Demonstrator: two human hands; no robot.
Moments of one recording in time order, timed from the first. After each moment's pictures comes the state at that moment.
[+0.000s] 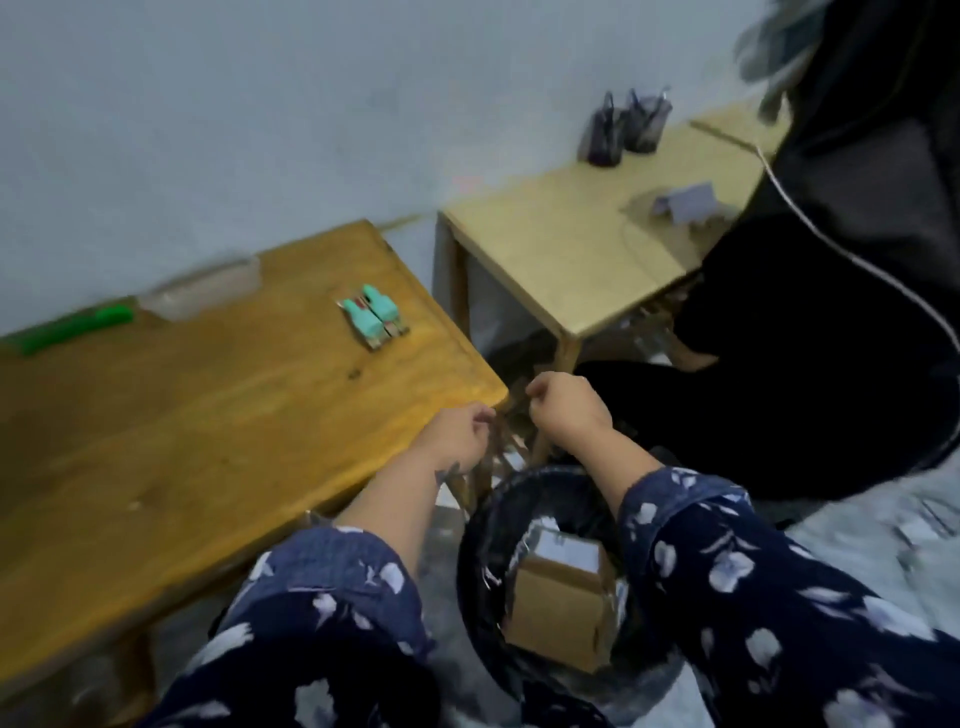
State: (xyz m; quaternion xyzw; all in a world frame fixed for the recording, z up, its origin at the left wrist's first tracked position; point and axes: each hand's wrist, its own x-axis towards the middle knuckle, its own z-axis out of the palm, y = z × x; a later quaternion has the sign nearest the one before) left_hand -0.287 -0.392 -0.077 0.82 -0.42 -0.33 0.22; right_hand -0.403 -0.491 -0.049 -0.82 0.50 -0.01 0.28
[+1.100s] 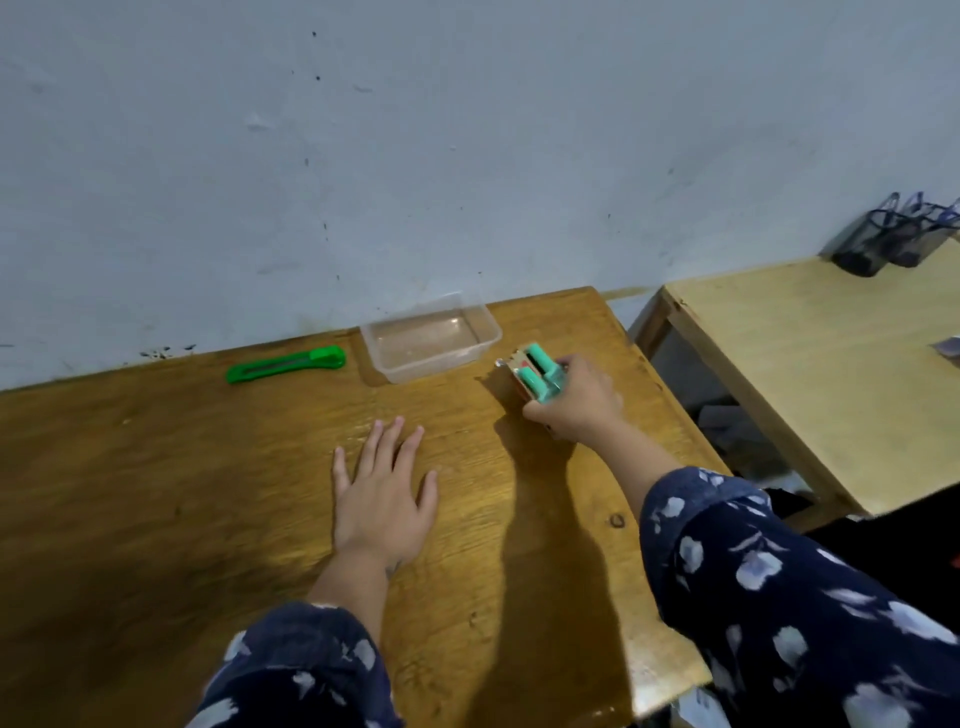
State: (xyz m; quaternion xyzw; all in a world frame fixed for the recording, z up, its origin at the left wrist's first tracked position) left_hand 0.028 -0.232 -0.116 0.94 -0.33 -0.07 0.09; right_hand -0.040 -0.457 -0.049 -0.86 0.43 -0.01 0.27
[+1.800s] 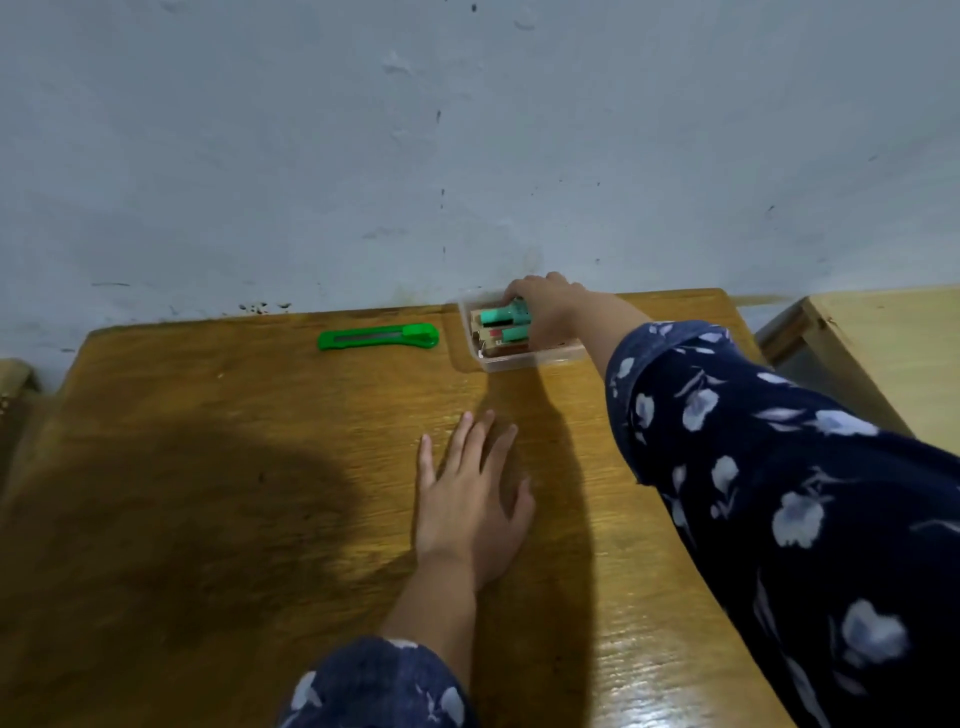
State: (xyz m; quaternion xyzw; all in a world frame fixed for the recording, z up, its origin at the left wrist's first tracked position) left_hand 0.036 -0.232 -0.115 0.94 -0.31 -0.09 0.13; right_hand 0.150 -0.437 -0.042 -0.97 0.13 0.17 0.10
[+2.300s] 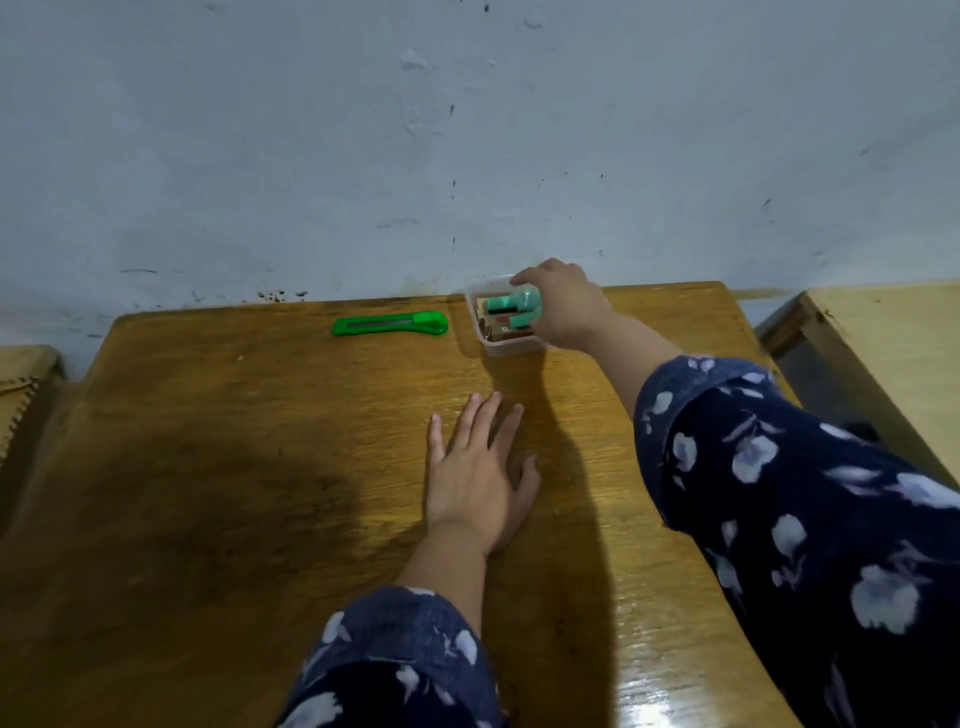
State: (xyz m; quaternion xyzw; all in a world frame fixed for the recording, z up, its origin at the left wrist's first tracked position) left_hand 0.033 -0.232 -0.116 0.94 -0.31 -0.08 0.12; right_hand 0.117 -0.416 -0.035 -0.98 0.15 0.02 0.13
